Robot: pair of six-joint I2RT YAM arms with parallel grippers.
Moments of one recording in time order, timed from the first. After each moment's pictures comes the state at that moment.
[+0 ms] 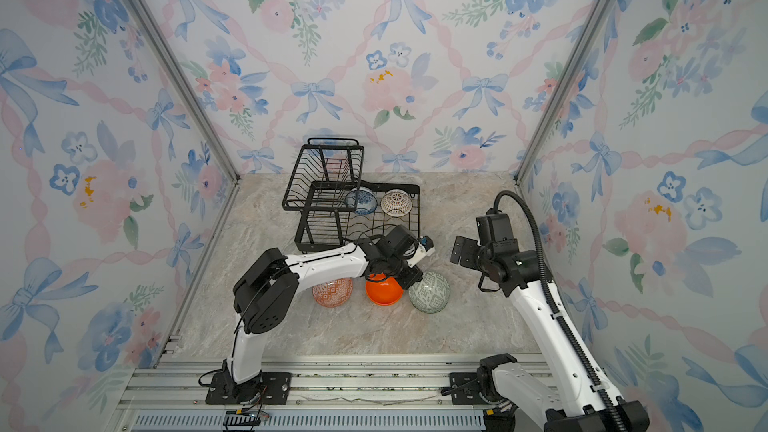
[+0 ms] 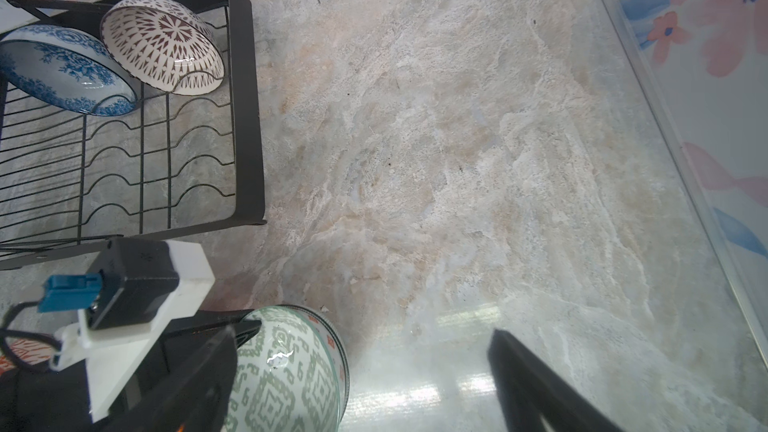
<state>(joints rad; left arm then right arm) -0.93 2.04 1.50 -0.41 0.25 -0.08 0.22 1.03 1.06 -0.93 0.14 0.42</state>
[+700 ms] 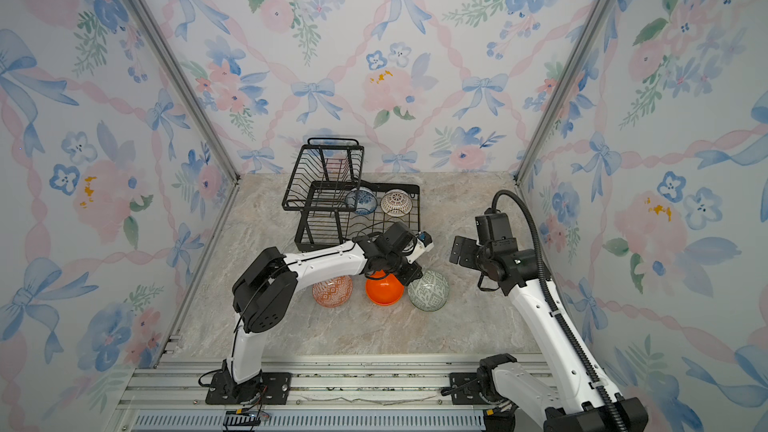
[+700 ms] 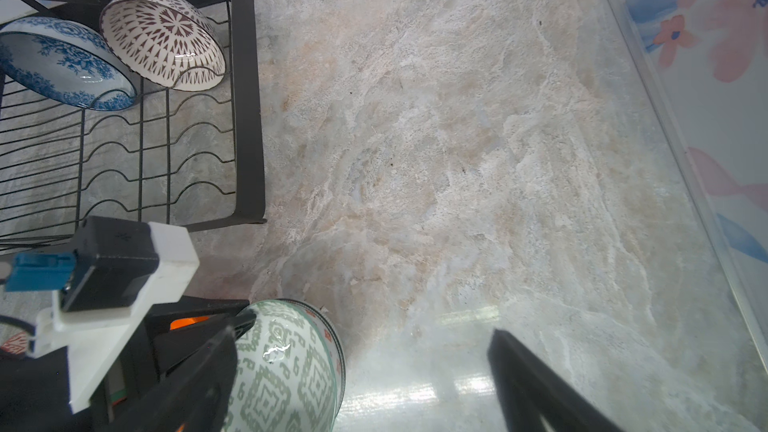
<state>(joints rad) -0.92 2.04 1.51 -0.39 0.27 -0.10 0.22 1.04 1.06 -0.92 0.13 0.41</state>
